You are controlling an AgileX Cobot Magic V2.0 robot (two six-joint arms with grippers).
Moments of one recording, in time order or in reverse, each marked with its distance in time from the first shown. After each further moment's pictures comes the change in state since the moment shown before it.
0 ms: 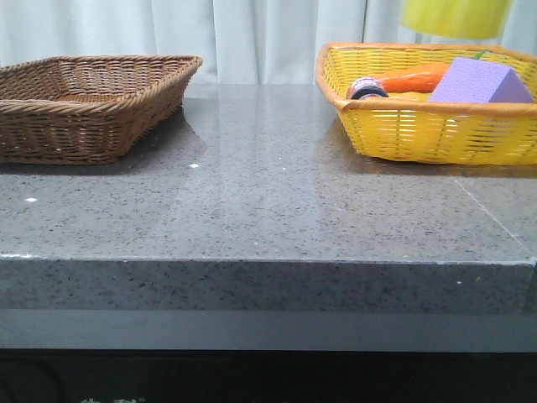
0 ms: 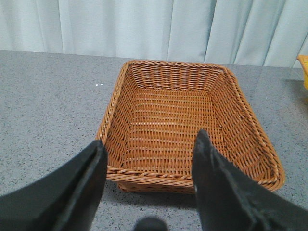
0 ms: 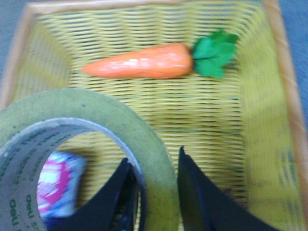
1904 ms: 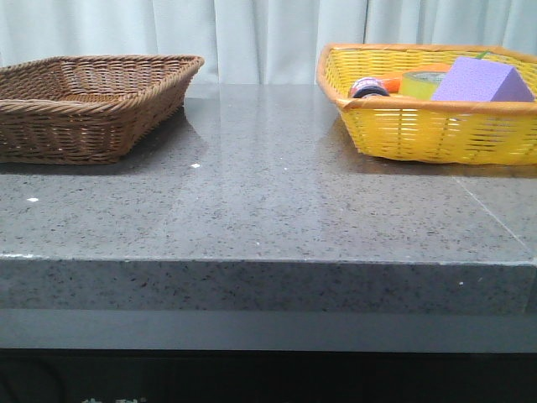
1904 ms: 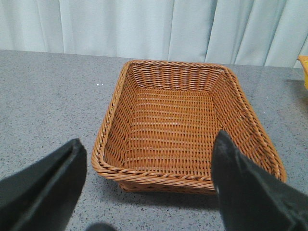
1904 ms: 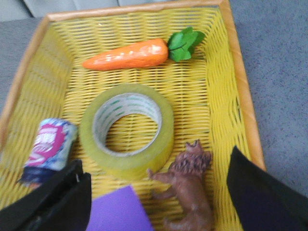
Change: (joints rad) left arm 0.000 0.000 0.000 0.000 0.000 0.000; right arm -0.070 -0.326 0.480 -0.013 -0.278 0.029
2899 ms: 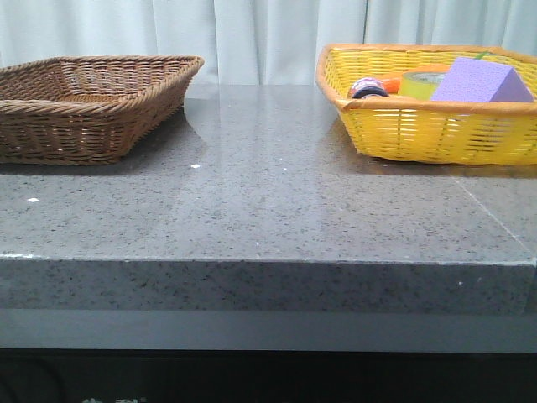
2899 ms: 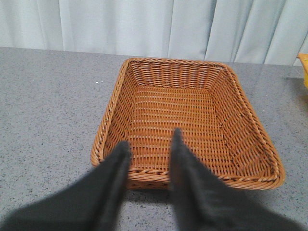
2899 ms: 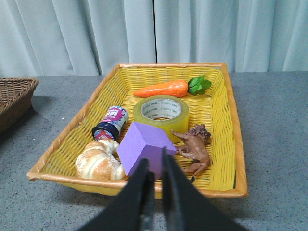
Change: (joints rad) left arm 0.000 0.000 0.000 -0.004 0.011 0.000; right arm 0.099 -1.035 0.787 -0.018 -0.220 -0.050
